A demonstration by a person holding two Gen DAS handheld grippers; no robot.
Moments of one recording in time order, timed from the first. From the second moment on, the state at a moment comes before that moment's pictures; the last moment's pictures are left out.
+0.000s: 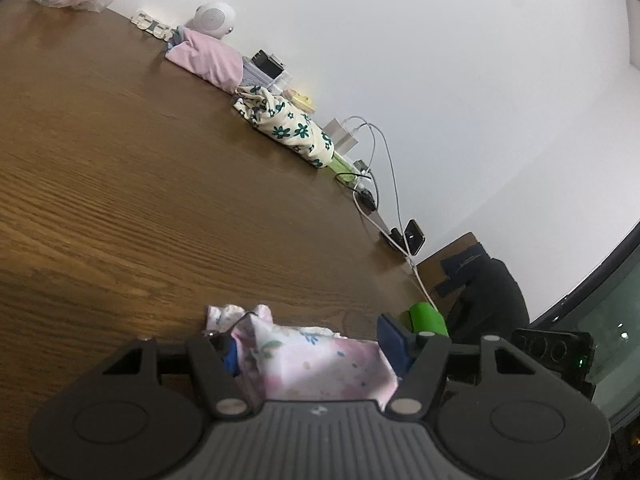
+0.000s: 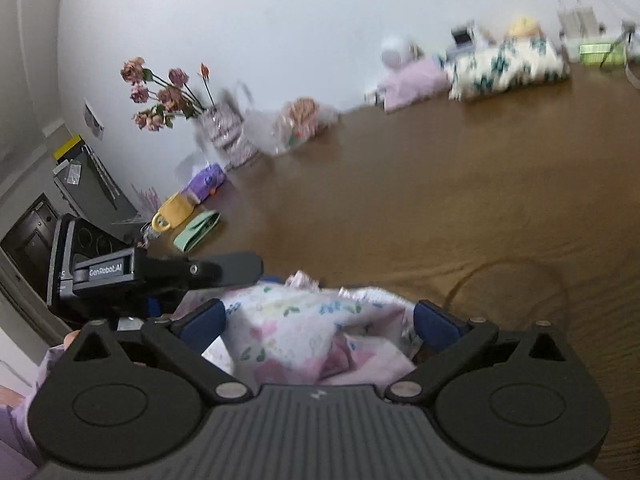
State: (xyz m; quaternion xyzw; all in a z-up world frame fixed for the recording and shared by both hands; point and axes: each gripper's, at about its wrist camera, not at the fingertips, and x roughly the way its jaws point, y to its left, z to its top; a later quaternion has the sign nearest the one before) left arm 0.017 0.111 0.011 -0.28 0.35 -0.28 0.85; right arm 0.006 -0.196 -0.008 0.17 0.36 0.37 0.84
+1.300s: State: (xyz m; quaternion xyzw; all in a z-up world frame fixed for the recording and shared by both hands) left arm -0.027 0.084 0.023 -0.16 0.34 -0.24 0.89; right arm 0.004 -0.175 -0.007 0.11 0.39 0.40 0.82
